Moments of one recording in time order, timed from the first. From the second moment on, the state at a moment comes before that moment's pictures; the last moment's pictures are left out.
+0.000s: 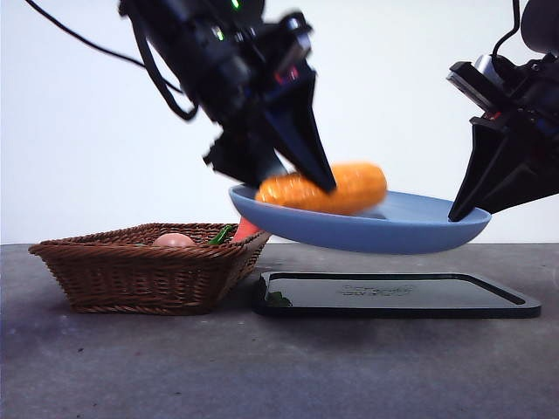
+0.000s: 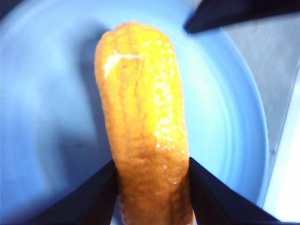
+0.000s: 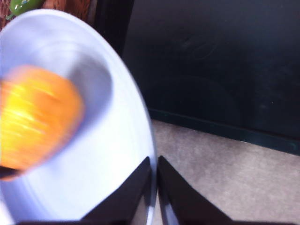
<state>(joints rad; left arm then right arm) -0.68 1.77 1.37 -0.64 0.48 0.18 0.17 1.36 0.85 -0.50 -0.58 0.29</state>
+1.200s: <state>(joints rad) -0.68 1.58 1.46 -0.65 0.48 0.11 0.11 1.44 0.86 -0.47 -0.55 0.28</state>
